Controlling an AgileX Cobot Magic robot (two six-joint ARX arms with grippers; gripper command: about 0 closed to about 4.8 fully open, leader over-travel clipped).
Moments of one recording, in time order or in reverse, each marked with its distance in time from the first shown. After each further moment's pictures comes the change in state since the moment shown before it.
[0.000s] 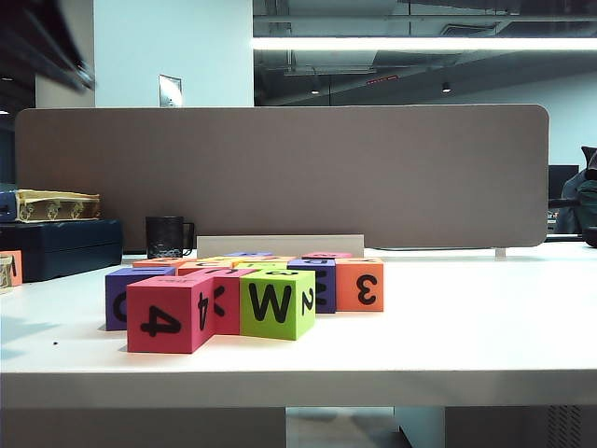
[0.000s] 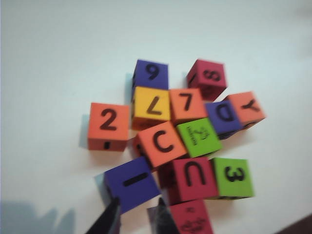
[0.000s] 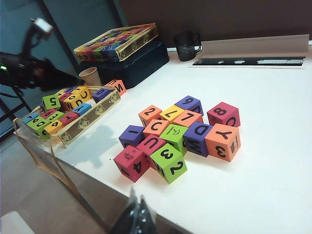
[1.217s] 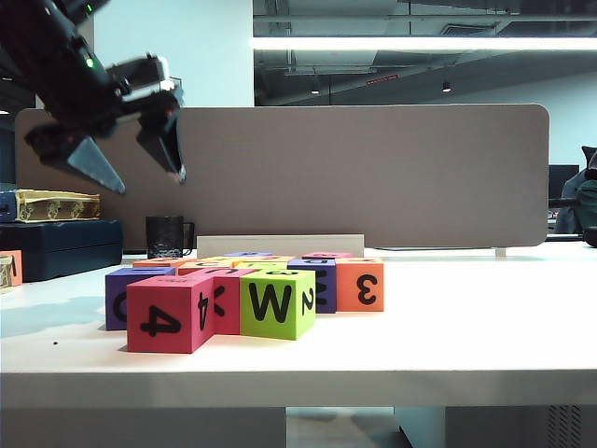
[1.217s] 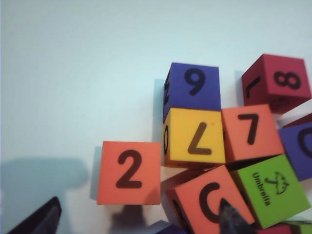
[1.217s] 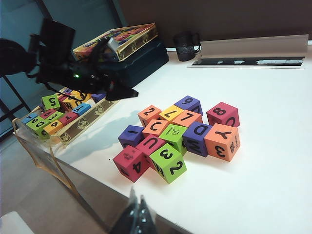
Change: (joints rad) left arm -0.060 0.445 0.123 0.212 -0.133 0.062; right arm 0.000 0.000 0.000 0.000 0.002 0.000
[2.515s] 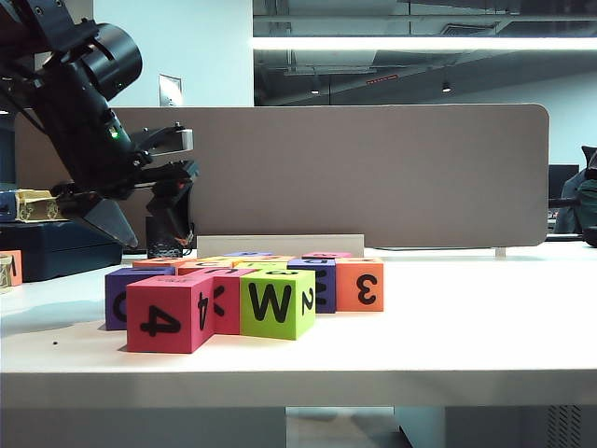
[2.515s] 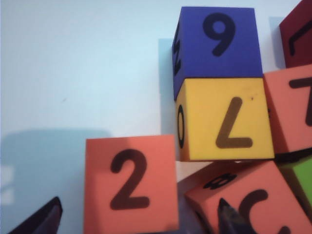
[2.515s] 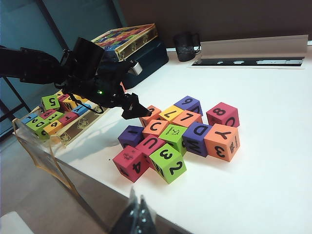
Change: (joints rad) left arm 0.000 0.188 0.041 0.022 -0.005 0.097; right arm 0.000 0.000 0.000 0.000 0.000 0.000
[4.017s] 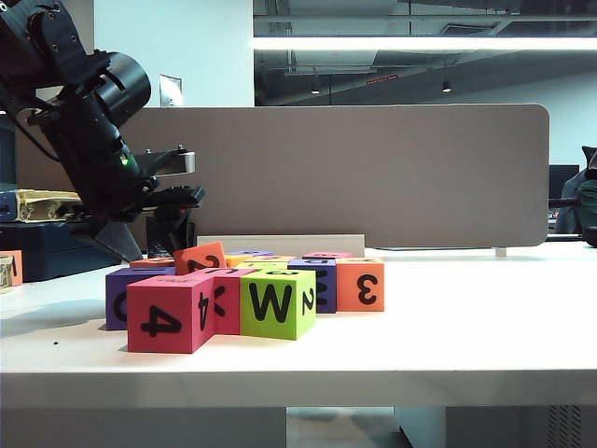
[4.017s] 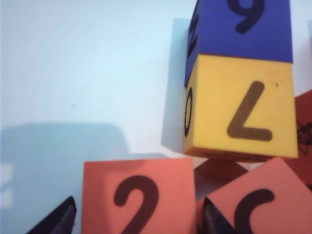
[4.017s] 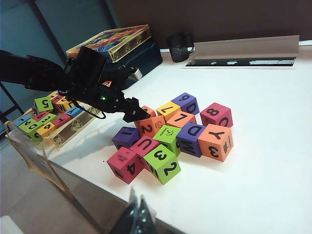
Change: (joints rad) left arm -0.002 0.086 0.011 0.061 -0.039 -0.021; right arm 0.000 0.000 0.000 0.000 0.026 0.000
